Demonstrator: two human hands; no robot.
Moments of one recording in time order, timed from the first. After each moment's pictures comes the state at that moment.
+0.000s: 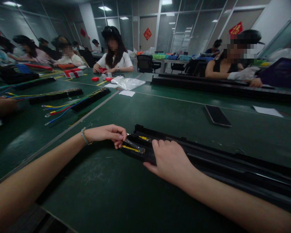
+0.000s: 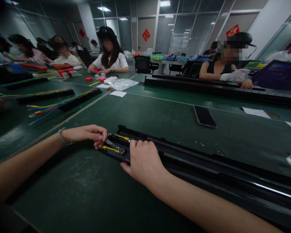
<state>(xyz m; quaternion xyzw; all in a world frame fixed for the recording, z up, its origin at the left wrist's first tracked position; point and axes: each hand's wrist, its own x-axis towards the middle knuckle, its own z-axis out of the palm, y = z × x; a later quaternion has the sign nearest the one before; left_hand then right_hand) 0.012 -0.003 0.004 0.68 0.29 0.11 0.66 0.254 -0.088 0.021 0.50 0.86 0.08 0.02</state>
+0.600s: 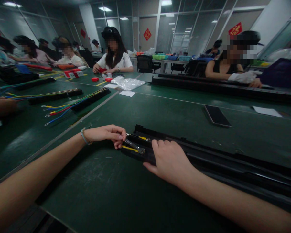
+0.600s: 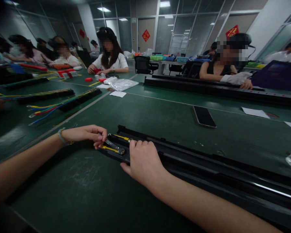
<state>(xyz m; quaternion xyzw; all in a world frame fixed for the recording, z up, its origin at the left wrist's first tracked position) 0.012 -0.002 0.004 0.68 0.29 0.10 0.67 0.254 -0.088 0.018 0.49 0.86 0.08 0.00</state>
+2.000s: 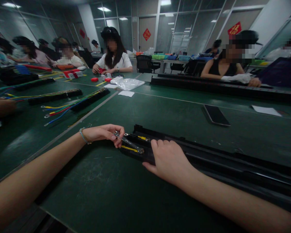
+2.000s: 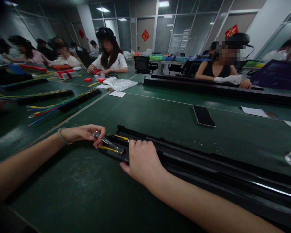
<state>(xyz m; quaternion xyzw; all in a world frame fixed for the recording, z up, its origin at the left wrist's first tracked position) 0.006 0.000 -0.001 0.64 0.22 0.14 0.73 0.255 -0.088 0.016 0.50 0.86 0.08 0.00</state>
